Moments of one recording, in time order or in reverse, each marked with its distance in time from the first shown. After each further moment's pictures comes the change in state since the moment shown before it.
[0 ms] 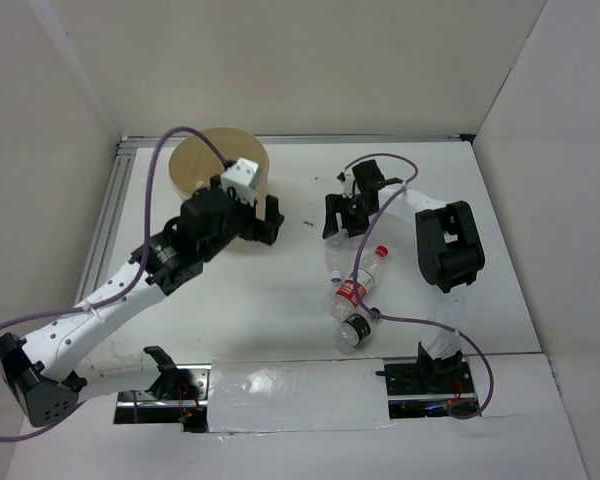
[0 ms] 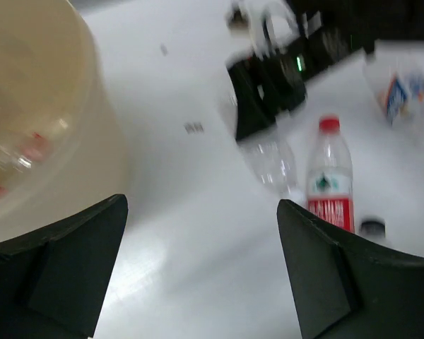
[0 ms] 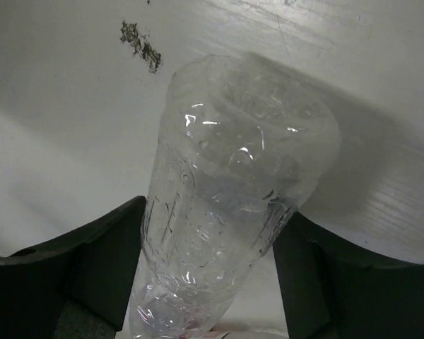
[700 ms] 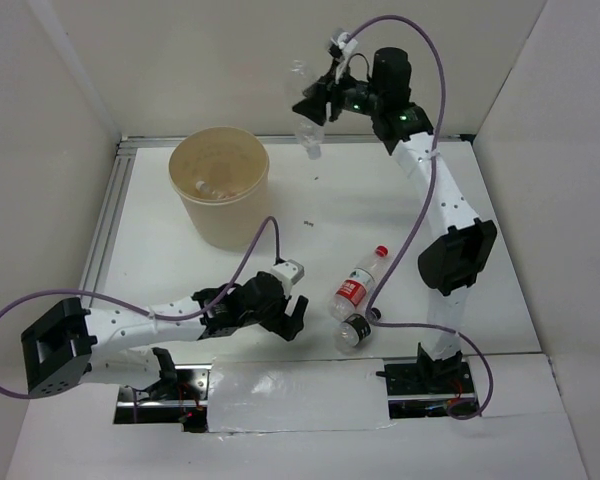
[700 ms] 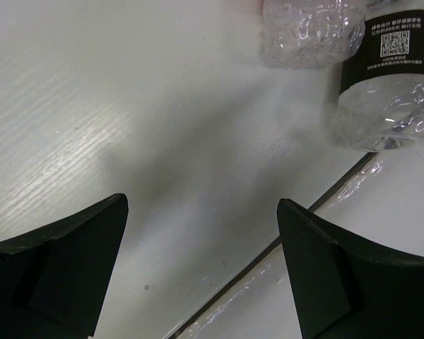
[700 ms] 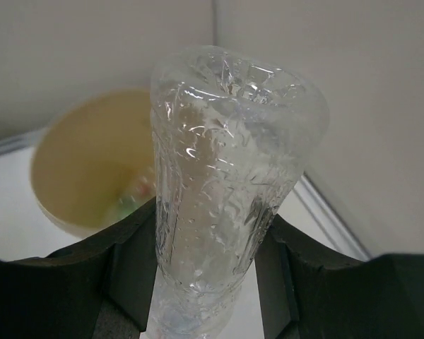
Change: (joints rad) left arm -0.358 0.088 -0.521 0.126 0.093 -0.308; right arm 0.014 -0.022 0.806 0.149 -0.352 -0.288
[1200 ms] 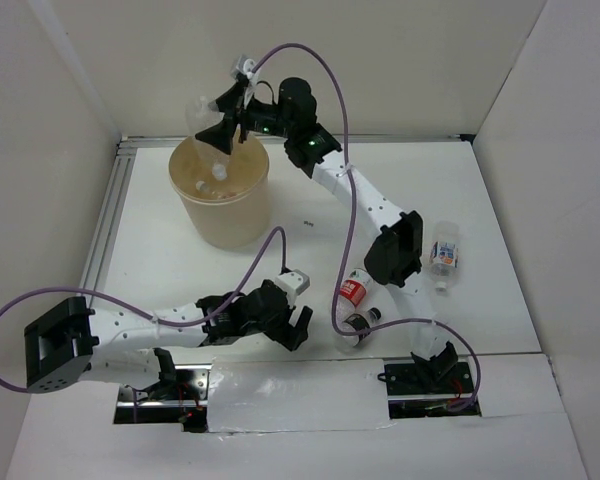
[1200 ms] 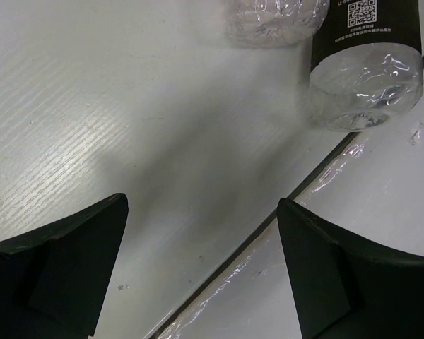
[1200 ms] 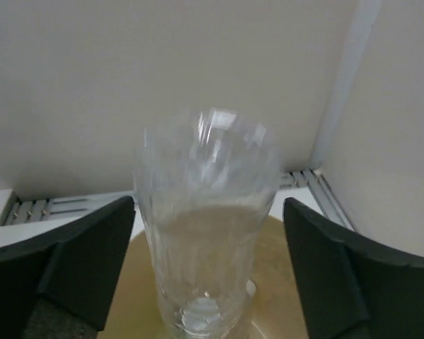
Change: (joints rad) left arm -0.085 0.021 -0.025 0.048 -0.009 -0.028; right arm 0.354 0.330 0.286 0.424 0.025 0.187
